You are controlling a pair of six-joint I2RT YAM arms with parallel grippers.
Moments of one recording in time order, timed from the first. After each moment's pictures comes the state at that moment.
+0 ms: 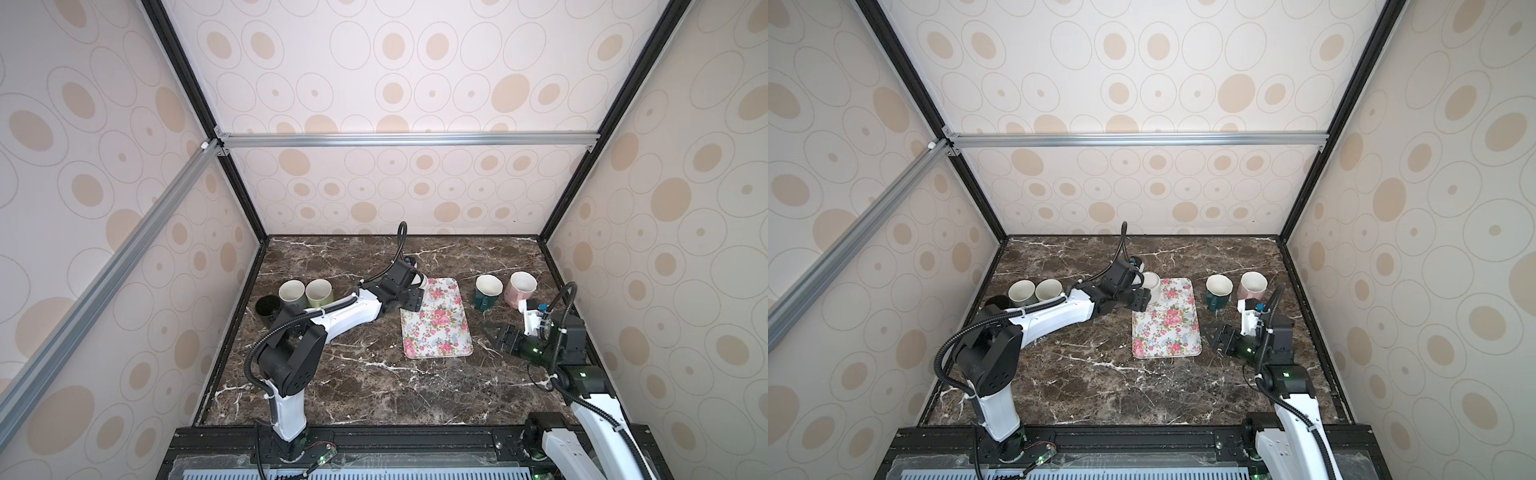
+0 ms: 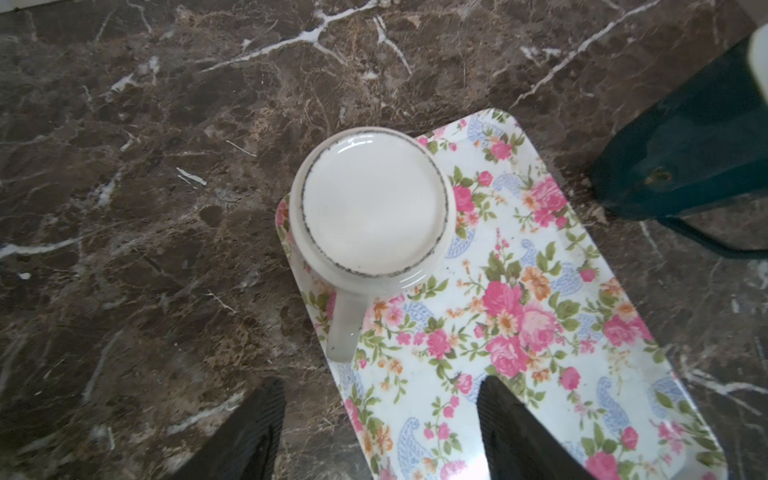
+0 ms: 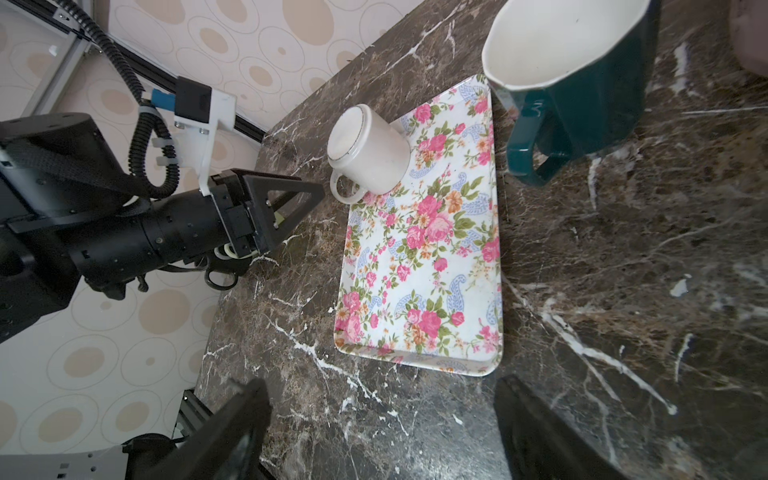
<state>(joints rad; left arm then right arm) -0.70 1.84 1.32 -0.31 -0.14 -0.27 -0.01 0.62 0.52 -0.51 -0.60 0.48</state>
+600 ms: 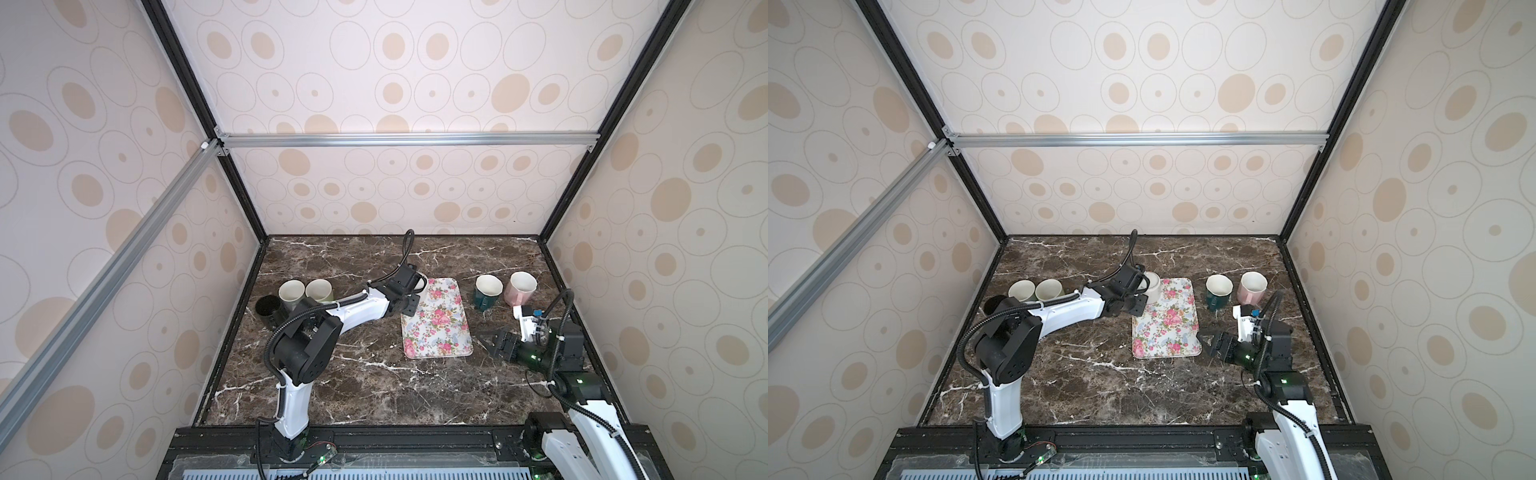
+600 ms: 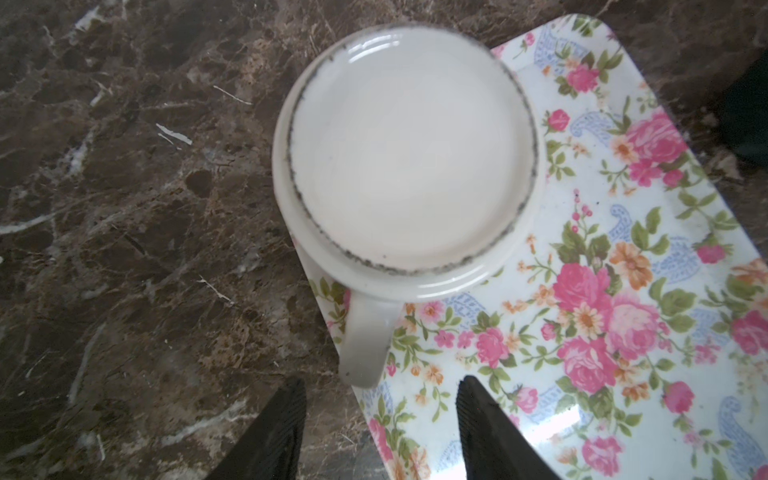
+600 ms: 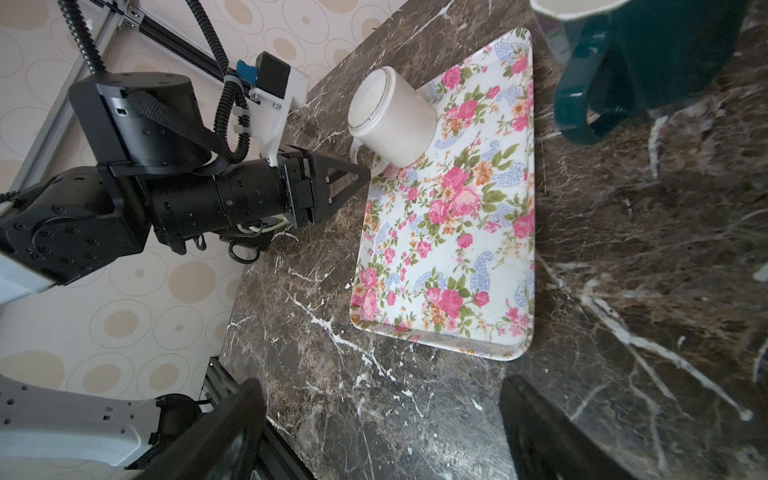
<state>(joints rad) -0.70 1.96 1.38 -0.36 -0.18 -0.24 -0.01 0.59 0.43 -0.46 -0.70 0.49</state>
